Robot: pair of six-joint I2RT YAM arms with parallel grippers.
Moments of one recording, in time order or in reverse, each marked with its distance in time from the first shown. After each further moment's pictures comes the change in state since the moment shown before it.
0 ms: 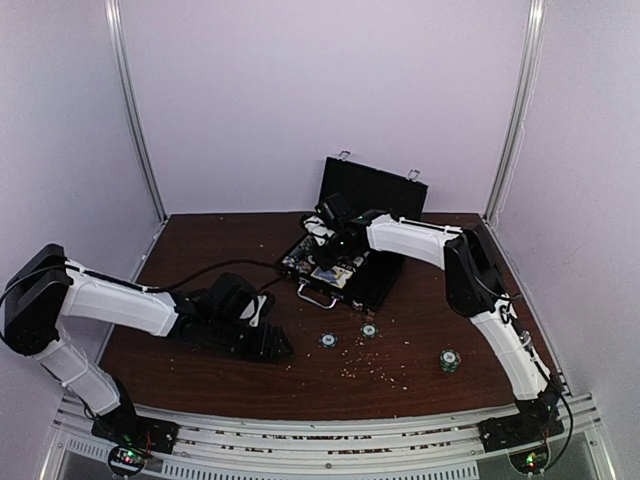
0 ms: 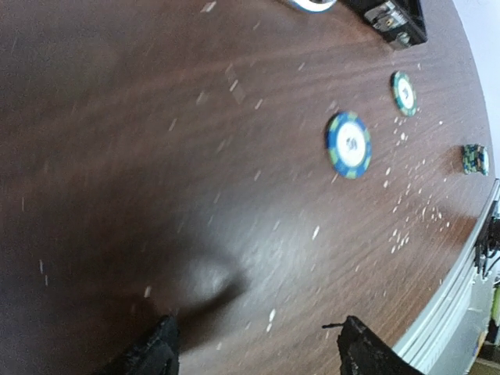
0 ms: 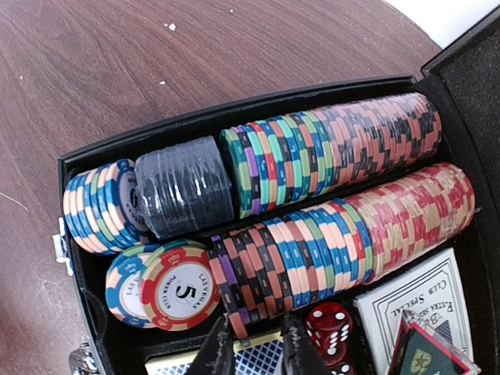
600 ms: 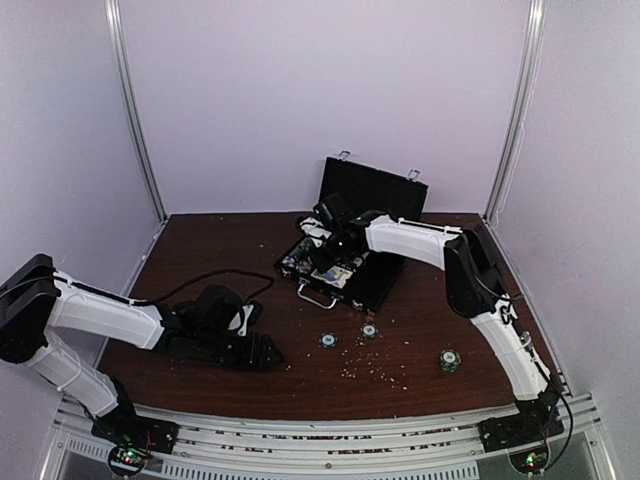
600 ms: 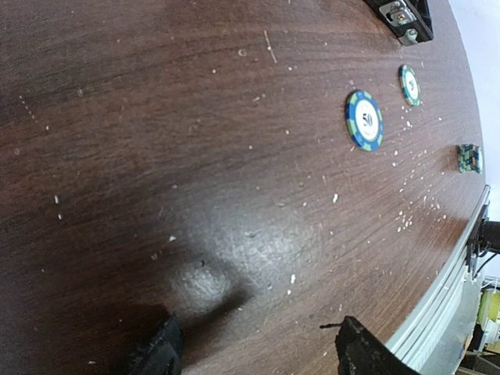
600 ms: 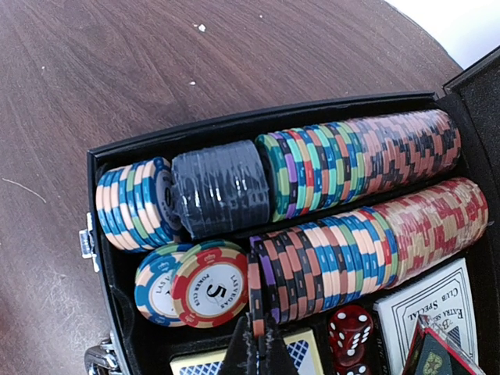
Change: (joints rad) left arm 0.000 -0.077 -0.117 0.071 0.008 -0.068; right arm 0.008 -0.009 -0.013 0.012 -0.029 -0.029
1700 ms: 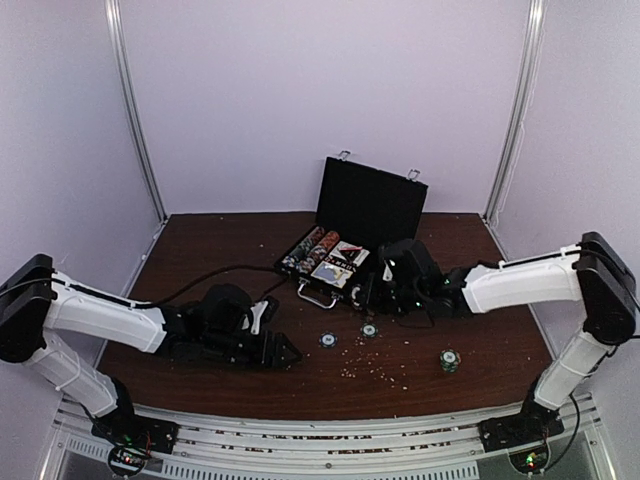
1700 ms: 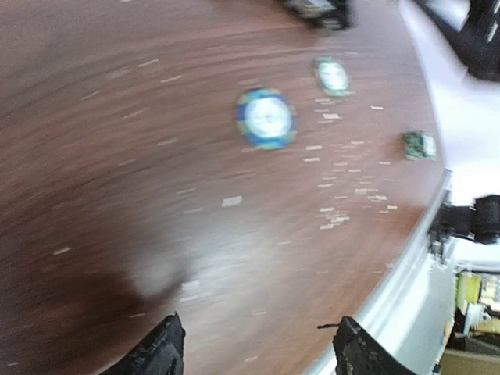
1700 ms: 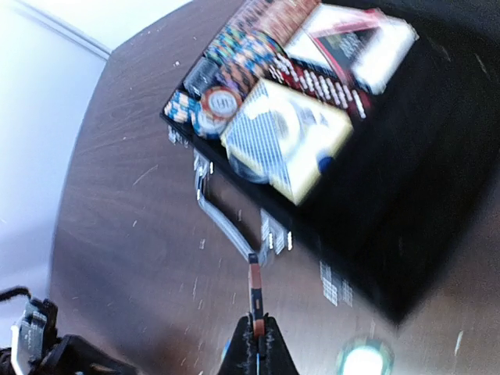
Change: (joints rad) left arm -0.097 -0.002 0.037 0.096 0.021 -0.047; right arm 0.126 -0.886 -1.283 0.590 0.046 0.960
